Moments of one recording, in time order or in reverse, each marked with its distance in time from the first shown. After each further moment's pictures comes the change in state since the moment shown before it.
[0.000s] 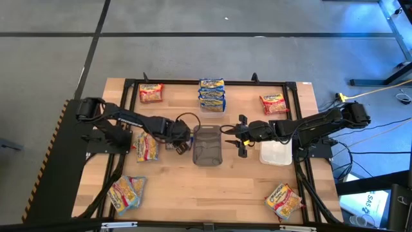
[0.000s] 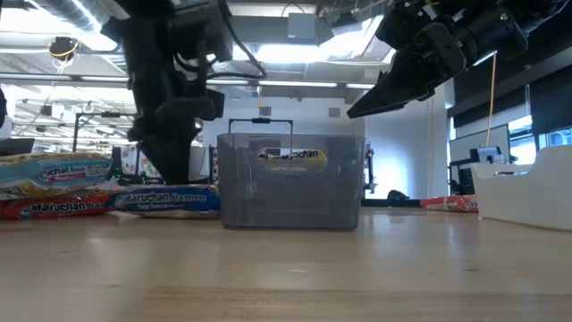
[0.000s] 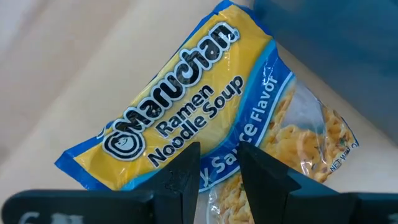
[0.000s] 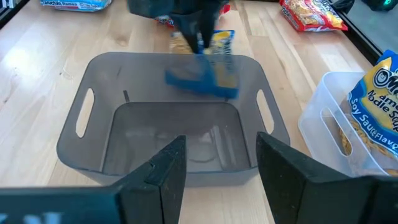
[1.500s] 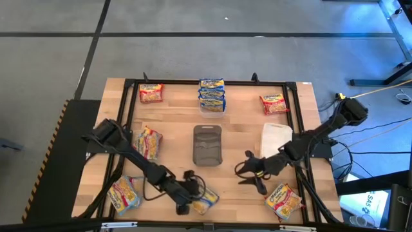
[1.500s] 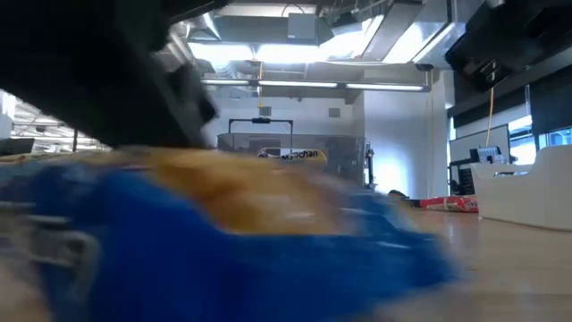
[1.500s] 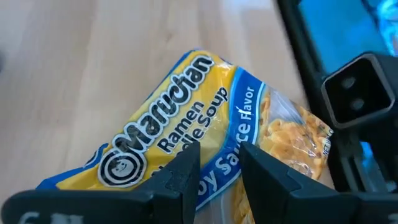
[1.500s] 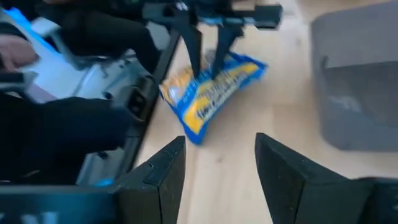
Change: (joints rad) left arm -0.550 0.359 0.168 0.776 -0.095 0.273; right arm 0.503 0.000 0.000 0.025 0.009 0.492
